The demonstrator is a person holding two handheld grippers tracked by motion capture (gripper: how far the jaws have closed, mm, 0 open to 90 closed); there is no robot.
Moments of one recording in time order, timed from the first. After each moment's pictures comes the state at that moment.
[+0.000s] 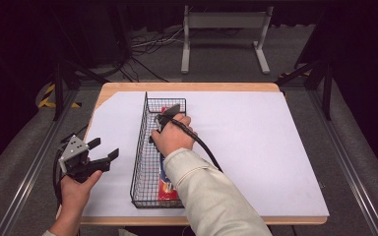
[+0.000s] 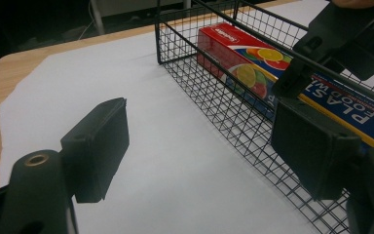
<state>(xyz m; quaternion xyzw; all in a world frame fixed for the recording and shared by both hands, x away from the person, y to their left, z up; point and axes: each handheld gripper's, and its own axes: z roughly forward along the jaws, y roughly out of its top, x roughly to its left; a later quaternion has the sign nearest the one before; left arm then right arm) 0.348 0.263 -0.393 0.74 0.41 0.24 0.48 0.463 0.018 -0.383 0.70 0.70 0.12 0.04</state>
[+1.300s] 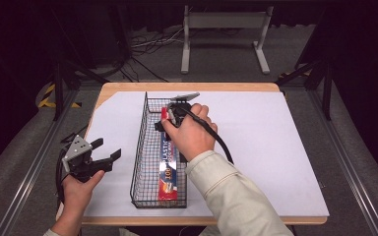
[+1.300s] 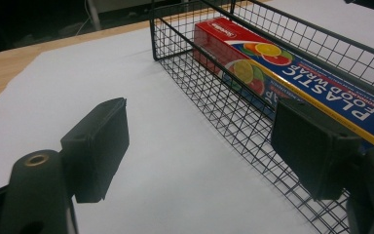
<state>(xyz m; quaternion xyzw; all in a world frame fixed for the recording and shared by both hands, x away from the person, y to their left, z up) 0.351 0.258 -0.395 0.74 0.41 0.24 0.47 0.434 -0.029 -0.315 0.62 0.72 0.30 0.10</state>
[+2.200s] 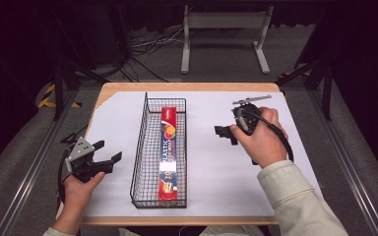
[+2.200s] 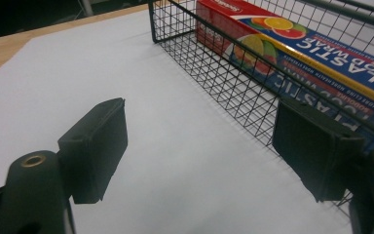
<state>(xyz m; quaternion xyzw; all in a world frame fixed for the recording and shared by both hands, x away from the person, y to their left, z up) 0.361 0.265 -0.416 0.76 0.40 0.23 0.46 0.410 -0.196 -0.301 0.53 0.76 0.34 0.16</state>
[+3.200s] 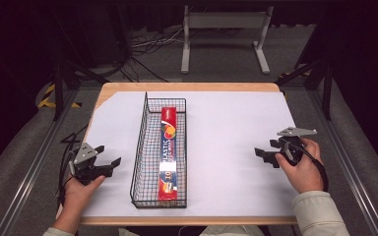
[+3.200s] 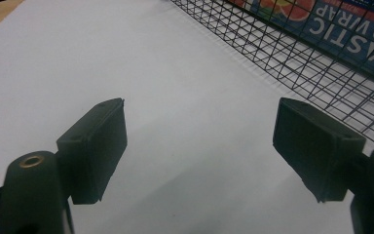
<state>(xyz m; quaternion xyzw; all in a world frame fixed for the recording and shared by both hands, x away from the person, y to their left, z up) 0.370 0.274 -0.450 0.78 0.40 0.23 0.42 0.381 -0.321 -0.390 0.49 0.77 0.36 0.19</state>
